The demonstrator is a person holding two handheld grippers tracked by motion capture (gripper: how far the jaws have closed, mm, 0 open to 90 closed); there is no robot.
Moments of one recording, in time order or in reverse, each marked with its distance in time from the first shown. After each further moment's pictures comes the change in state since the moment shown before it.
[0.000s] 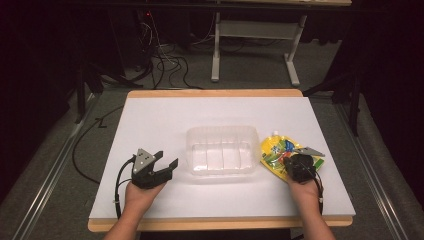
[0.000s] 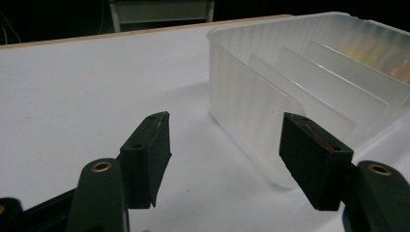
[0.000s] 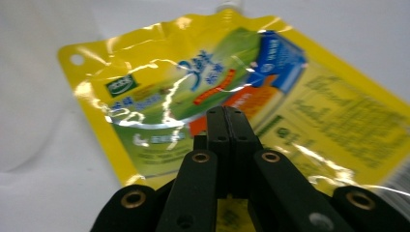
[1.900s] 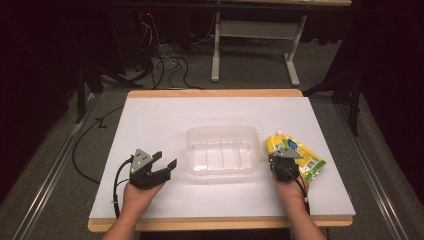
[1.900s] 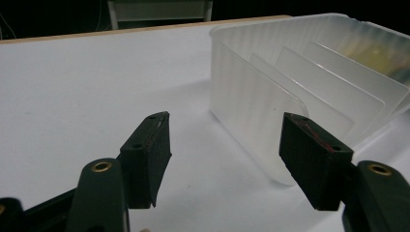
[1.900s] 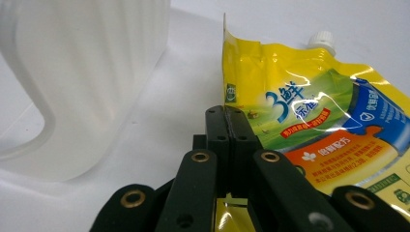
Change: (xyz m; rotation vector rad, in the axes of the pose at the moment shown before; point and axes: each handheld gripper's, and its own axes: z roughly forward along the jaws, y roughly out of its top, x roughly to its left) left arm 0.005 -0.001 -0.003 0.002 -0.012 -0.021; right arm 0.043 0.001 0.015 -0.072 0.052 -0.171
